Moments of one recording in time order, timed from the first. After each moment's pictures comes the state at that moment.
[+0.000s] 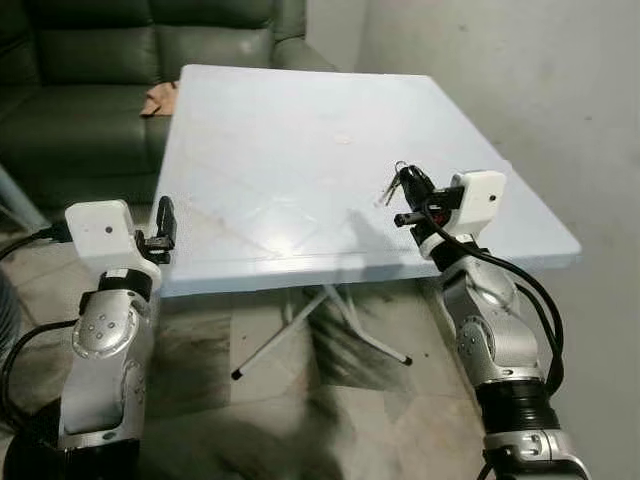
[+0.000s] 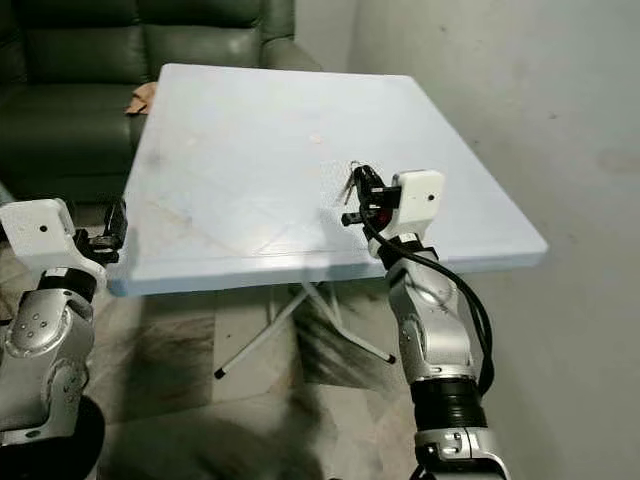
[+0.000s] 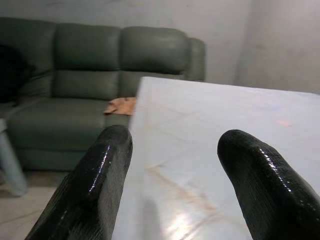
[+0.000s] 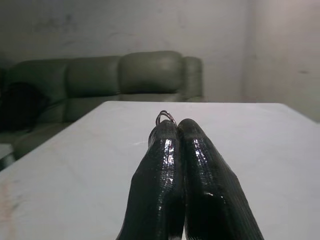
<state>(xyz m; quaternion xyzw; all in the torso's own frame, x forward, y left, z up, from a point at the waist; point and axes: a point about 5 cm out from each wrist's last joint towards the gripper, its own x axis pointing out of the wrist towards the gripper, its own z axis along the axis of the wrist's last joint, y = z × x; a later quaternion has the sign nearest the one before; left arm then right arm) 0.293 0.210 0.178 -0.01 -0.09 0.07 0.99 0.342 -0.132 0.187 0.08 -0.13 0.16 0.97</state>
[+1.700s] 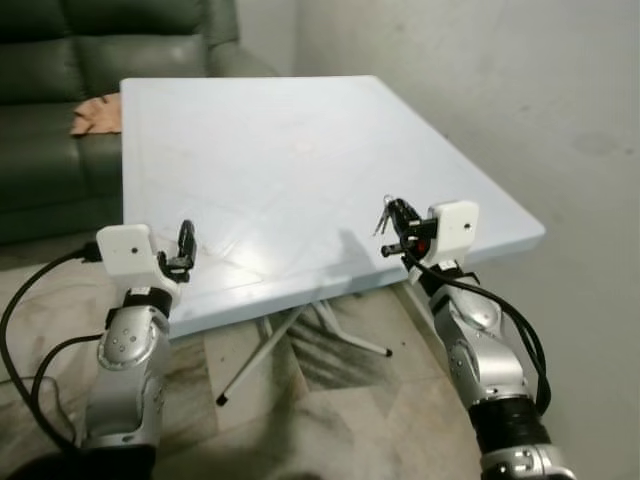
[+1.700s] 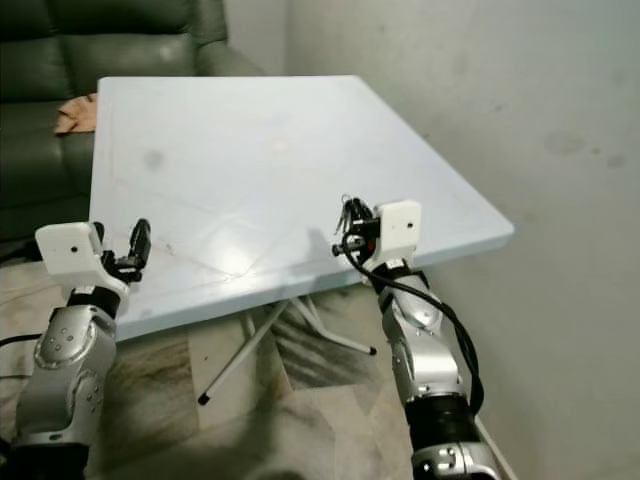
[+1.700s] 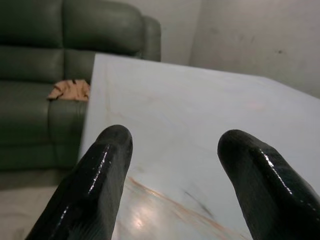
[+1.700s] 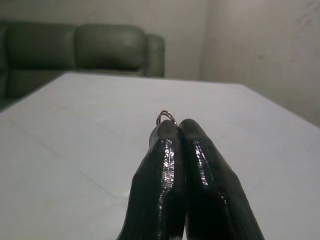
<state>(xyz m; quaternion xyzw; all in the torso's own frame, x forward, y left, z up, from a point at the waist) 0.292 0.212 0.143 -0.03 -0.05 0.07 1.00 0.333 -0.115 0.149 0.04 -0.09 0.18 0.98</state>
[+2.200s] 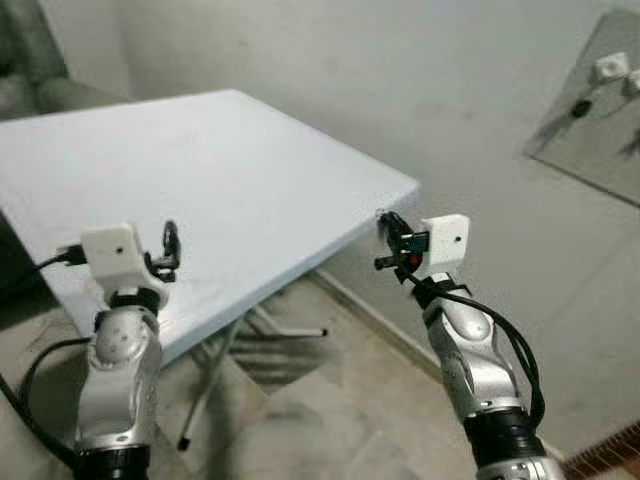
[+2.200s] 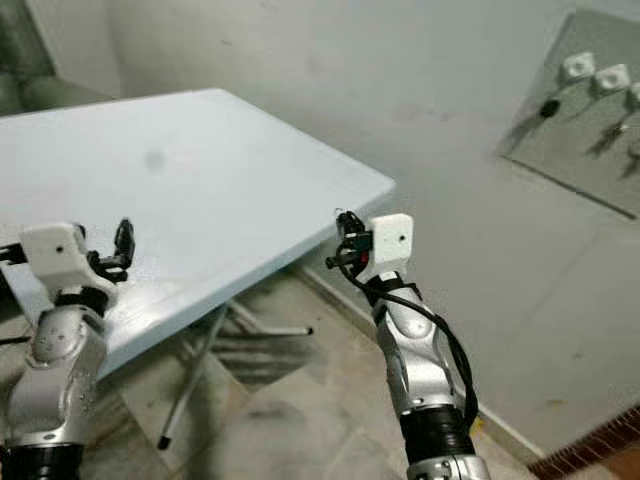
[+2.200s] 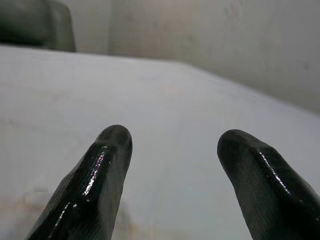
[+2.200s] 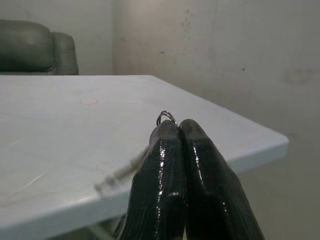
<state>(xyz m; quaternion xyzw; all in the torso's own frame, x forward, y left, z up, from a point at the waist) 0.293 0.208 0.139 -0.03 -0.03 0.09 1.00 0.328 -0.120 0.141 0.04 -0.08 0.17 0.98</state>
